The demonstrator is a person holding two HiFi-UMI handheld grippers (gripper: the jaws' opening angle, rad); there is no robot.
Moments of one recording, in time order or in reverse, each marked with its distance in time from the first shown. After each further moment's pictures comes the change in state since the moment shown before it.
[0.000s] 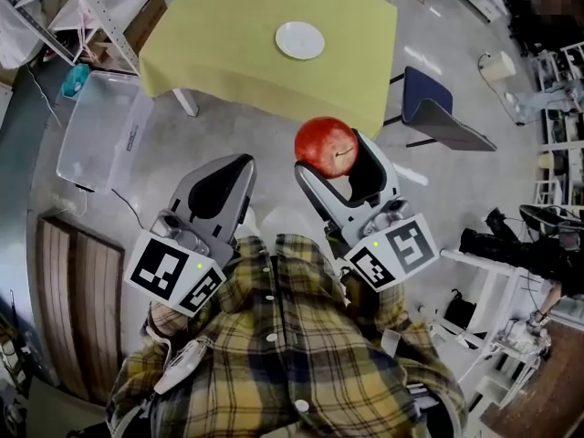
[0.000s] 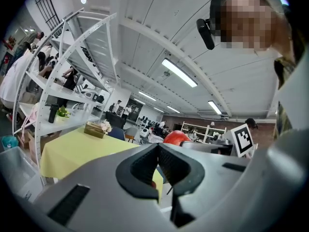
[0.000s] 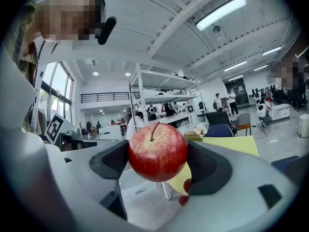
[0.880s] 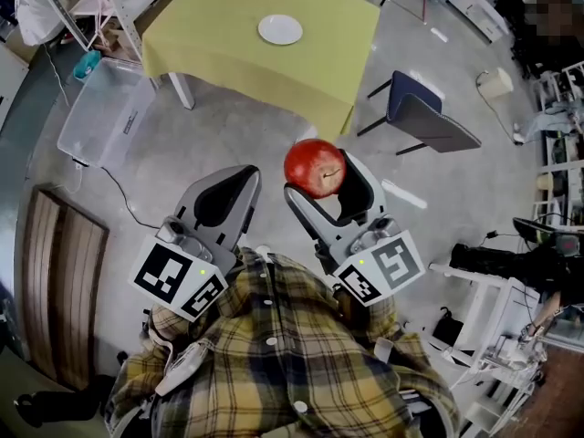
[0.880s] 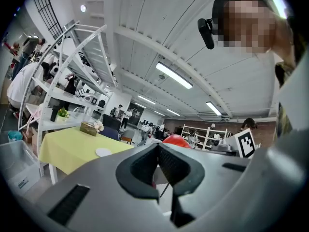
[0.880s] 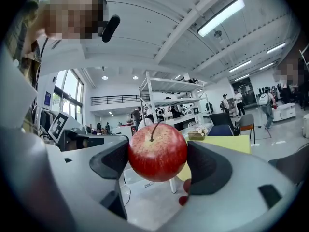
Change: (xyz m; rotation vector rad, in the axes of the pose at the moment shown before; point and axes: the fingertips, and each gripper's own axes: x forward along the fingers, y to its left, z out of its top) left arm -0.025 -0.174 -0.049 0.013 -0.053 0.038; right arm -0.173 0.016 -0.015 -0.013 -0.024 0.104
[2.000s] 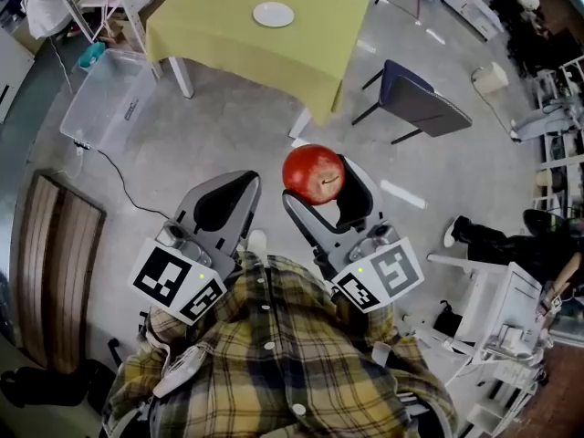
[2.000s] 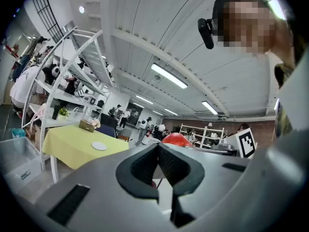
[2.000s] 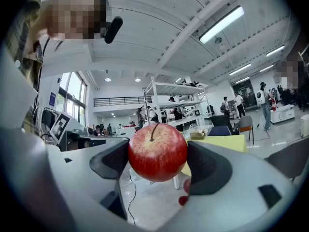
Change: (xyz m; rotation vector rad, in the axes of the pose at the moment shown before) left arm -0.061 -0.107 -0.037 0.012 0.001 -0.005; right arm -0.118 0.052 -0.010 -0.013 -0.028 0.015
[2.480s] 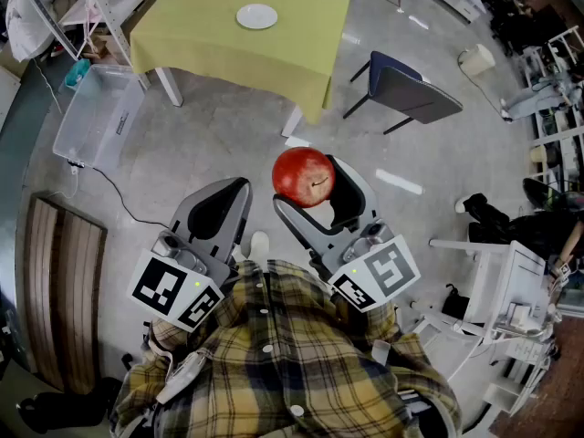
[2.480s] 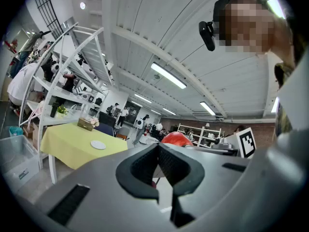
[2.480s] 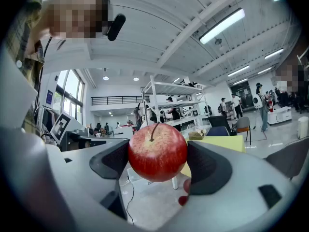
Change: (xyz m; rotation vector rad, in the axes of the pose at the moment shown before) left arm -0.011 0.015 0.007 -0.020 0.008 -0.027; right arm 0.014 0.015 0.004 -0.012 0.006 -0.026
